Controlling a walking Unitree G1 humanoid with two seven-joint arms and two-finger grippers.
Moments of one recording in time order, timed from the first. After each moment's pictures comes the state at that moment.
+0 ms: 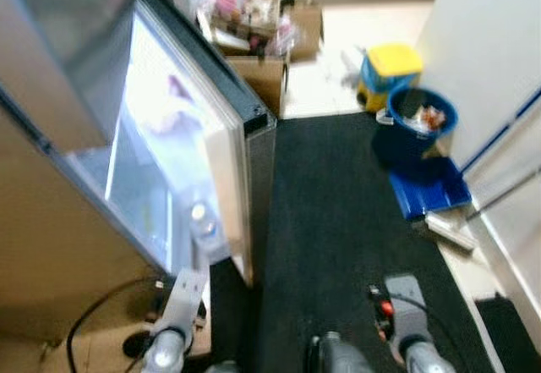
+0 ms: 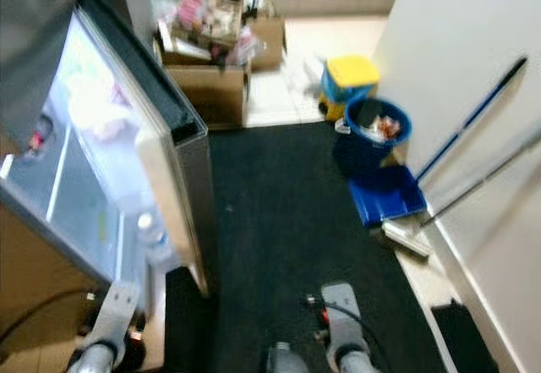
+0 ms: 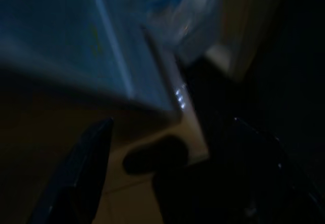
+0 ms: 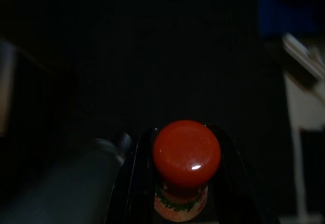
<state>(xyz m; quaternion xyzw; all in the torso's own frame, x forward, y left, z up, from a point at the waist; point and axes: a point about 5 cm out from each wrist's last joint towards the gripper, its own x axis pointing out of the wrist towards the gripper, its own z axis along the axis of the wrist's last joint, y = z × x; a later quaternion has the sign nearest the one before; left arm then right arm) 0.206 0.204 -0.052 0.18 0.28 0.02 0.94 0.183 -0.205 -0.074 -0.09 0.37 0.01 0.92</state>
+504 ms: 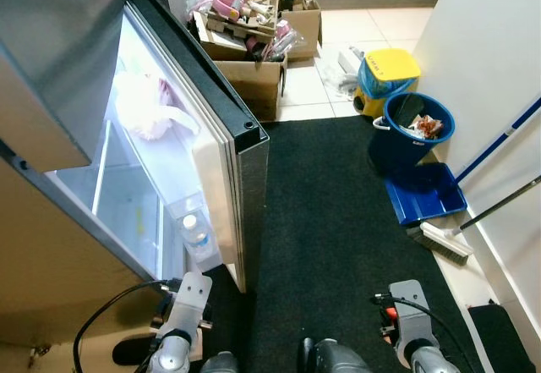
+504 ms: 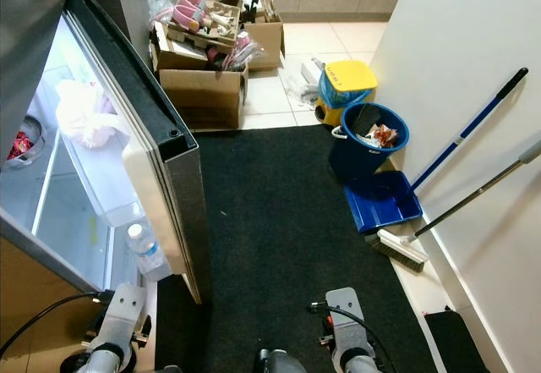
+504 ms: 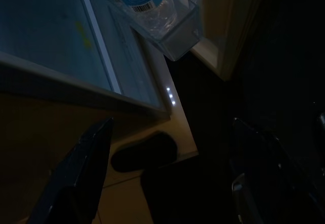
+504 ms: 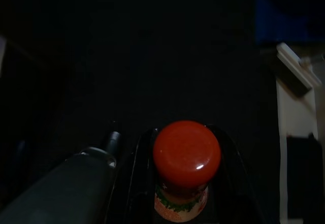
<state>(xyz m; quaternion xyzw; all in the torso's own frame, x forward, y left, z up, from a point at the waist) 0.199 0.202 -0.057 0.18 0.29 0.02 0.94 0.188 -0.195 -0.072 -0.11 0.36 0.05 0.92</state>
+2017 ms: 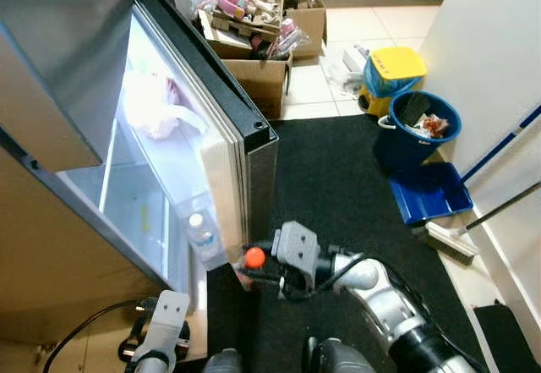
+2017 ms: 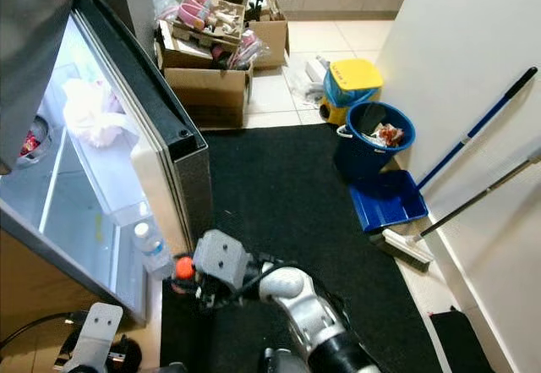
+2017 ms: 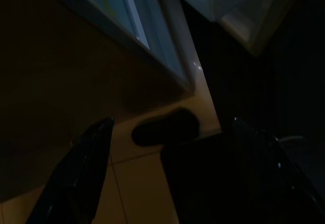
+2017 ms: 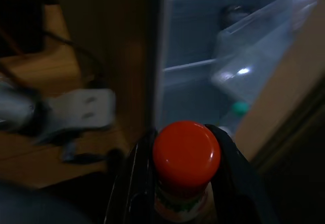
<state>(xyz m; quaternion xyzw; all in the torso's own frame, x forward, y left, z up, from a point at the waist) 0.170 0.231 -0.063 0.19 0.31 0.05 0.93 0.291 -0.021 0.100 -0.13 0.01 0.58 0.80</state>
